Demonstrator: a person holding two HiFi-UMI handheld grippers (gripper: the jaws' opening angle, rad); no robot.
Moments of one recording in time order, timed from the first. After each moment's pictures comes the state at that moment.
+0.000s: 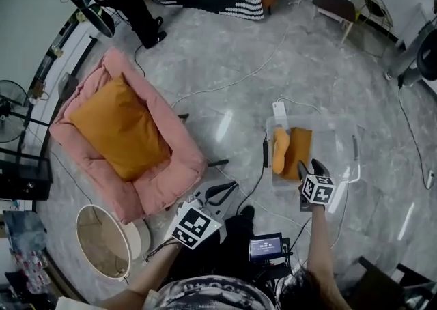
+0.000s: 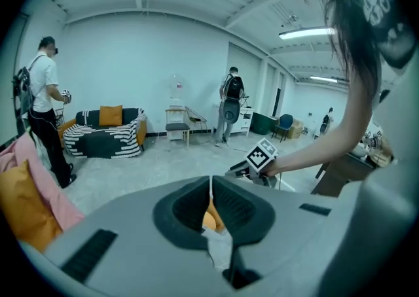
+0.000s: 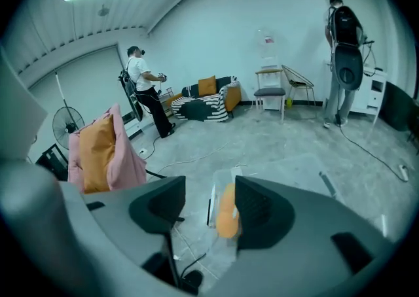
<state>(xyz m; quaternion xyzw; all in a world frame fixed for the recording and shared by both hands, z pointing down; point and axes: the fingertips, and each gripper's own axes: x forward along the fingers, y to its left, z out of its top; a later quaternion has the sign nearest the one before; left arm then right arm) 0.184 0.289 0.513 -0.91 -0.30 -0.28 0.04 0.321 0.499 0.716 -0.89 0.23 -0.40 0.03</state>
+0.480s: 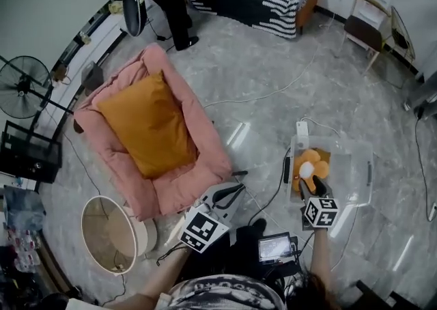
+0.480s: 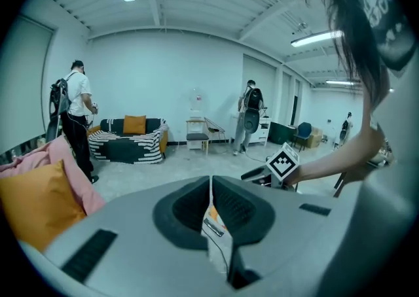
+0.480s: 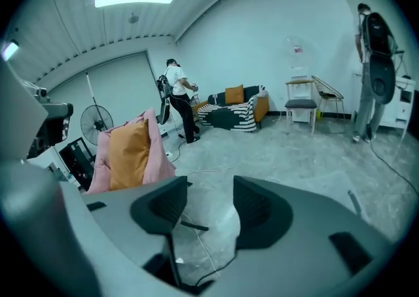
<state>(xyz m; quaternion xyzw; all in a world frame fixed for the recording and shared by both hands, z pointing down) 0.165 0.213 0.481 -0.95 -0.22 -0.24 0.03 0.279 0.398 0.656 -0.88 0.33 -0.35 0.02</state>
